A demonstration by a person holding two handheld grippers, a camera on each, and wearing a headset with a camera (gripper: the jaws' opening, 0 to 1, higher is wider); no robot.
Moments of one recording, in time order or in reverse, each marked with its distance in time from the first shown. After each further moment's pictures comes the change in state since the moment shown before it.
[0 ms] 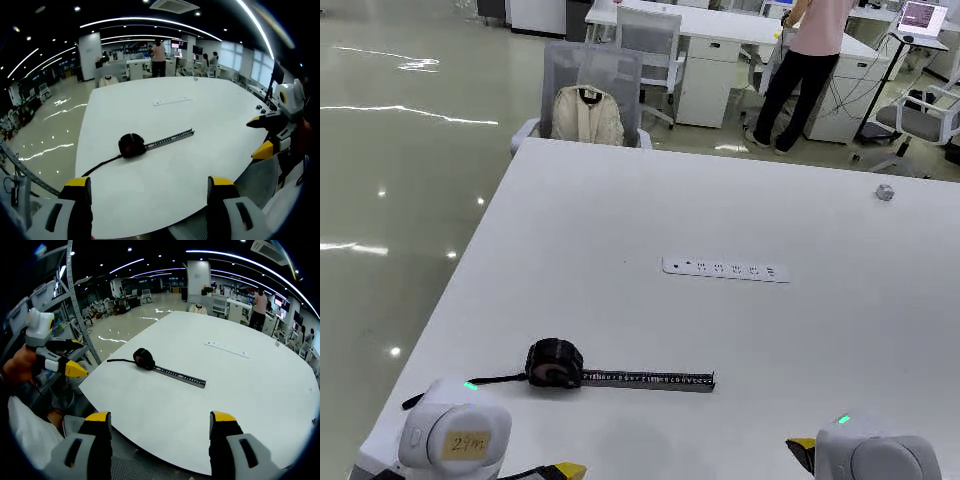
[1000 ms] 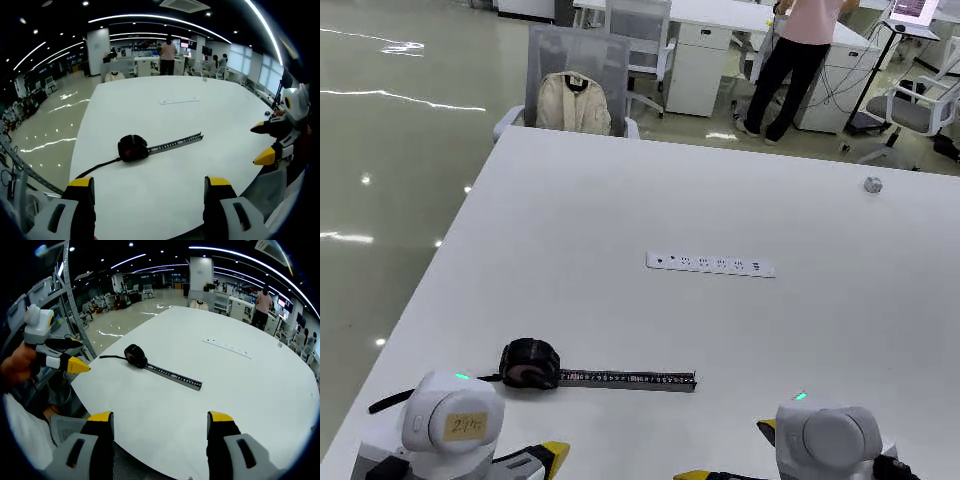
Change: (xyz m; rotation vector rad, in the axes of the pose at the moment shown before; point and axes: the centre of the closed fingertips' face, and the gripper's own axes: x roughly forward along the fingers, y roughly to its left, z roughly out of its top) left arm 0.048 0.001 0.009 -0.059 0.014 0.047; right arm 0.036 -0.031 0.004 -0.022 0.040 0.006
